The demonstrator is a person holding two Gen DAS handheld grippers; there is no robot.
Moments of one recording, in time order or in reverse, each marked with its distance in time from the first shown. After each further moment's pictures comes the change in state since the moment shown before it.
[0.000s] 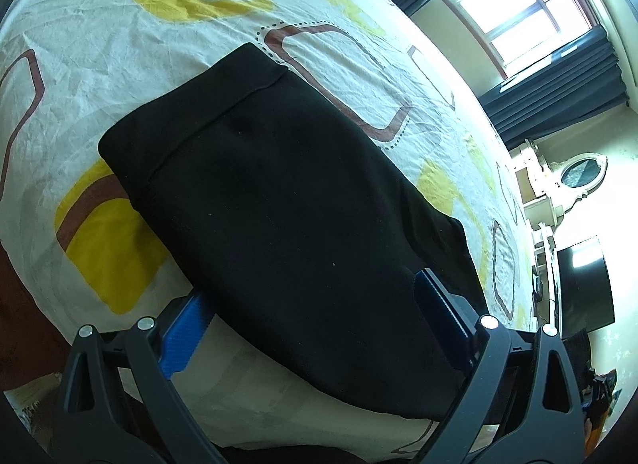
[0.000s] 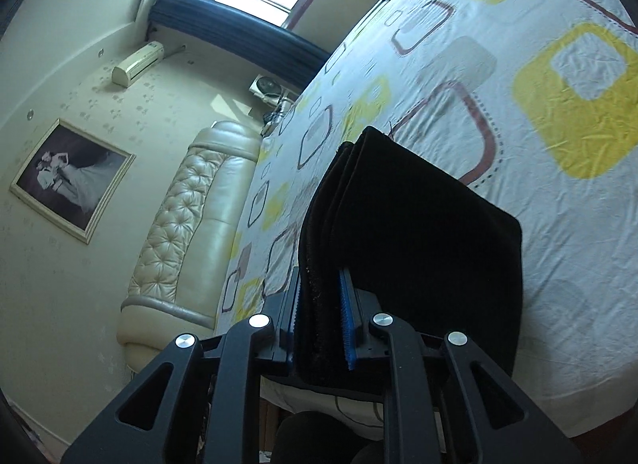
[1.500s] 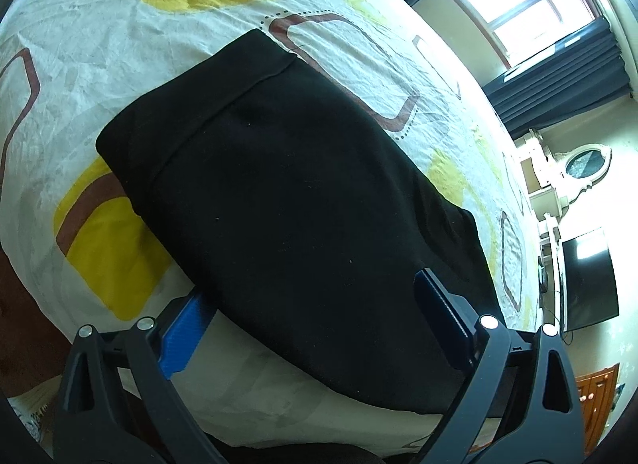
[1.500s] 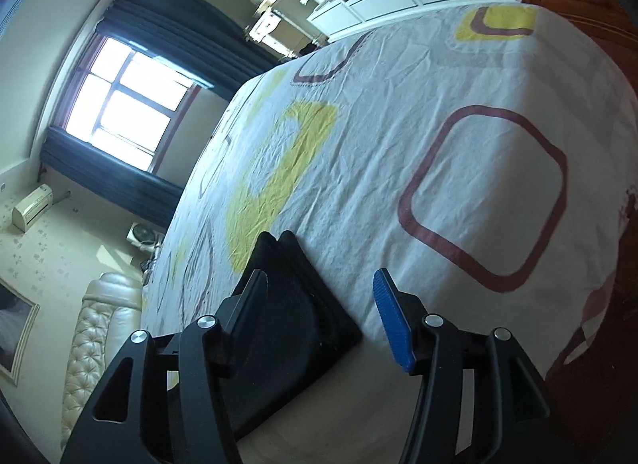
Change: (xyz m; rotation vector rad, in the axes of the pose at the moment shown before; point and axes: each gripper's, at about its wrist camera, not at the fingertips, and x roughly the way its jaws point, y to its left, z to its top) left arm 0.006 0.005 0.000 0.022 0.027 0.022; right arm -0.185 -0.233 -0.070 0.312 -0.478 -0.397
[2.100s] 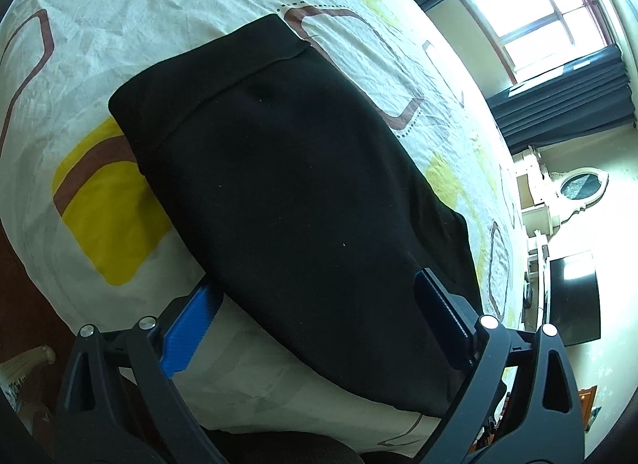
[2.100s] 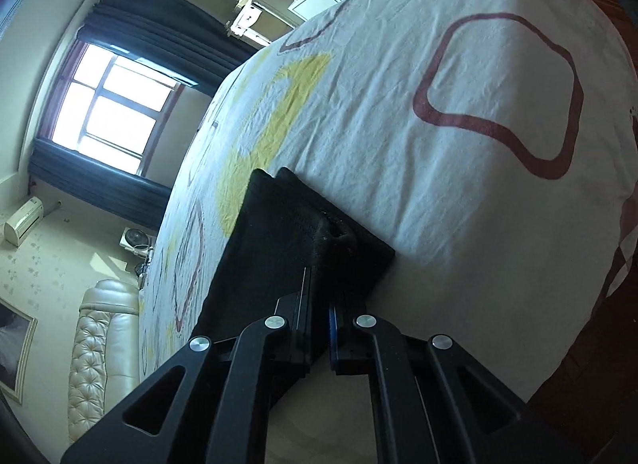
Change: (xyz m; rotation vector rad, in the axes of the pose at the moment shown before) left arm -0.002 0.007 -0.008 -0.115 0.019 -0.043; right arm 0.024 0.019 -0.053 0.068 -0.026 -0.049
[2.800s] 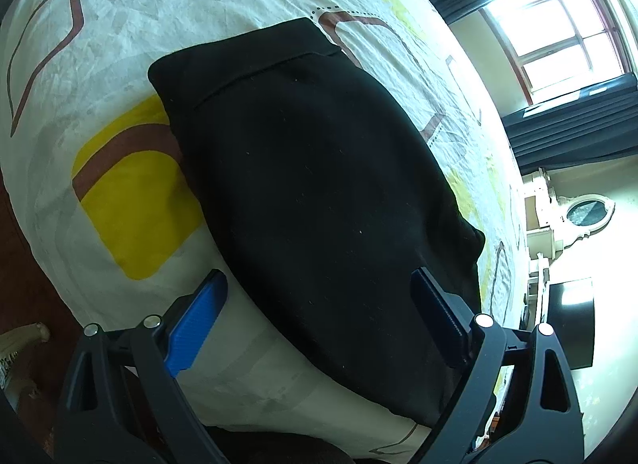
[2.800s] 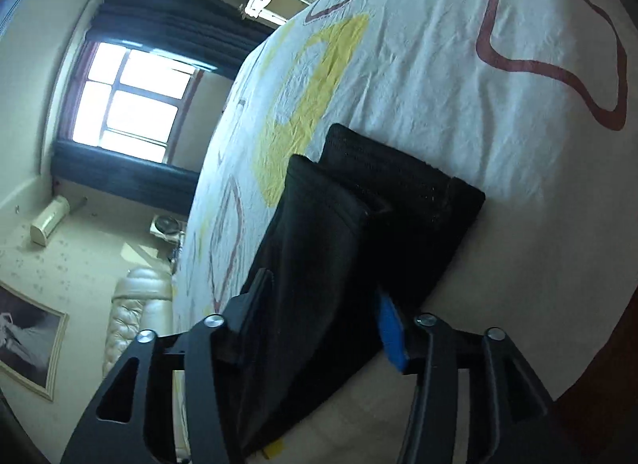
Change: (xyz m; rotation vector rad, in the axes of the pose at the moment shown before) left arm -0.002 0.019 0.000 -0.079 -0.007 0.027; right arm 0.007 0.013 -0.015 0.062 0.084 0.121
